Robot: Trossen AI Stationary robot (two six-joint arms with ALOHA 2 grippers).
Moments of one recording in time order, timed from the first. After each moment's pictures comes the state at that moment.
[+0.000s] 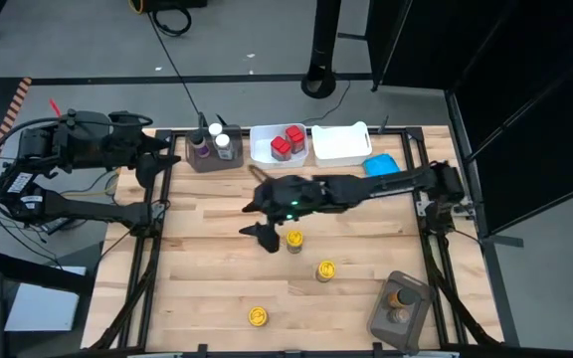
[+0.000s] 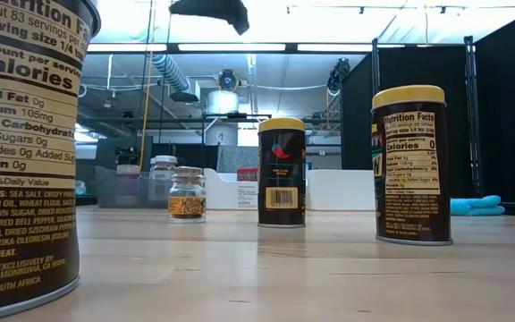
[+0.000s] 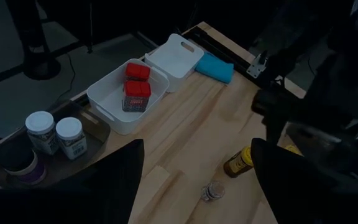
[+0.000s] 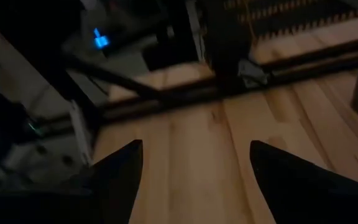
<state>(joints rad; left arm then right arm) 0.21 0.84 1.57 -1.26 -0.18 -0.48 0.09 1.91 1.75 -0.29 -0.04 0.32</state>
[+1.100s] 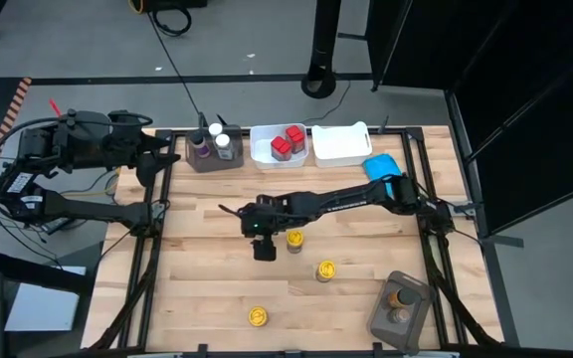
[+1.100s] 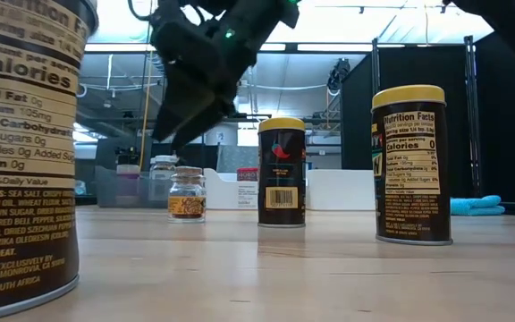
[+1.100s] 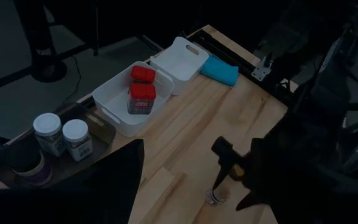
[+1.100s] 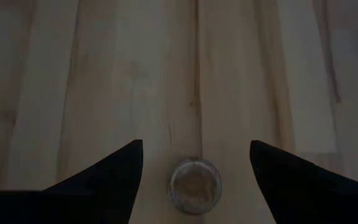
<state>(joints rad) 0.21 0.84 1.57 -1.25 -0.21 -0.48 0.08 2.26 1.95 -0.66 0.03 0.08</state>
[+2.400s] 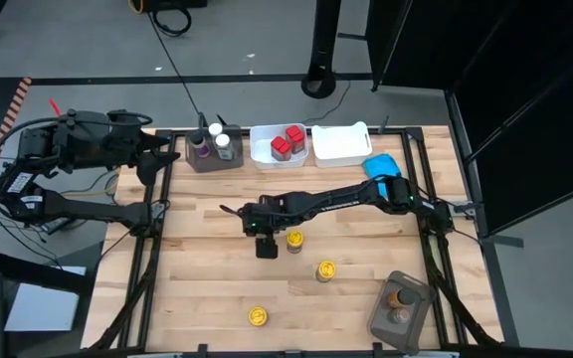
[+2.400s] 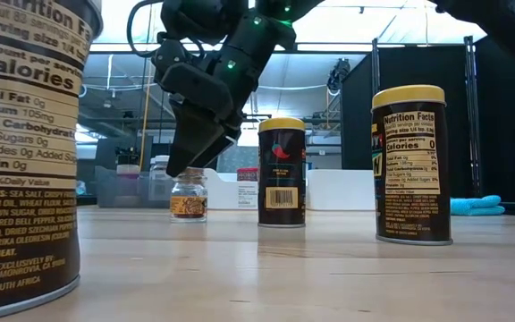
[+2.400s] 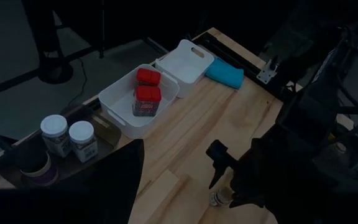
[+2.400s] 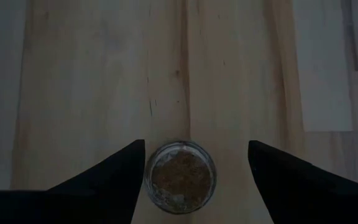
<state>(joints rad) 0.21 0.84 1.57 -1.25 -0.23 -0.48 0.06 2.31 1.94 -0.70 0.02 0.07</state>
